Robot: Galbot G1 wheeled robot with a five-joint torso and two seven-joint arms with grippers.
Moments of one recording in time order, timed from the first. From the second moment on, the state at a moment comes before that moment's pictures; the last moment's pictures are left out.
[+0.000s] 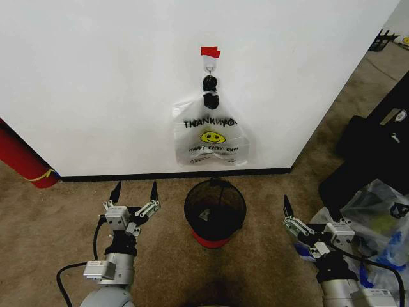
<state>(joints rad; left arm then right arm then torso) 1.63 -1.20 -0.37 -2.27 -0.20 -0.21 -0.31 -1.91 1.48 0.60 2.44 0.13 0.11 0.02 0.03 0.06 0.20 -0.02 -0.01</state>
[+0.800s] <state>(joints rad) 1.65 -1.21 -0.36 -2.27 -0.19 -0.21 -0.32 -1.91 1.51 0.58 2.44 0.11 0.15 0.03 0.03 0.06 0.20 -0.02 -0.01</state>
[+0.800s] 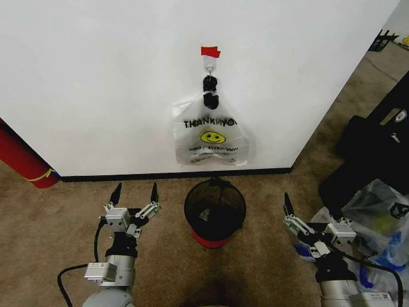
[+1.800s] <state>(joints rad) 1.64 -1.19 -0.36 -2.26 -0.19 -0.22 -0.32 -1.81 1.43 0.58 2.38 0.32 0.14 -0.05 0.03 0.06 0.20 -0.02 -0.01</state>
